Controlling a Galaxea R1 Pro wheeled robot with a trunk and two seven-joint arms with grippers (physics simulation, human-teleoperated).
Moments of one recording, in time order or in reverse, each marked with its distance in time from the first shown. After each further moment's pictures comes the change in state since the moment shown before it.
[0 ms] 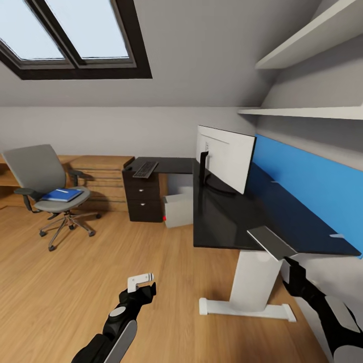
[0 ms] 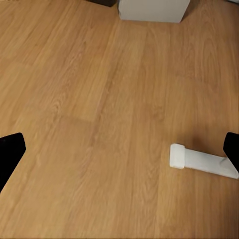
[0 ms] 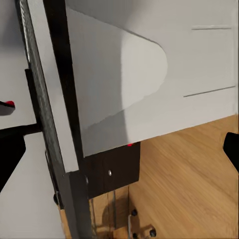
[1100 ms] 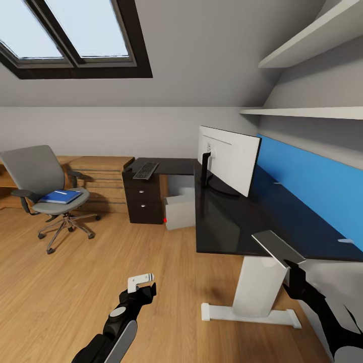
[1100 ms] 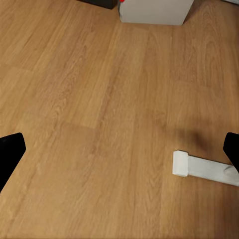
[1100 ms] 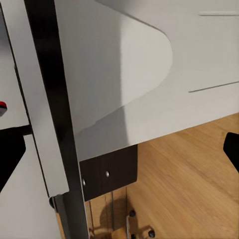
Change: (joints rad) left arm 0.000 -0.001 0.000 0.003 0.000 0.001 -0.002; right arm -0.001 -0.006 0.003 0.026 -0.002 -0.001 -0.005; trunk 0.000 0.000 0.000
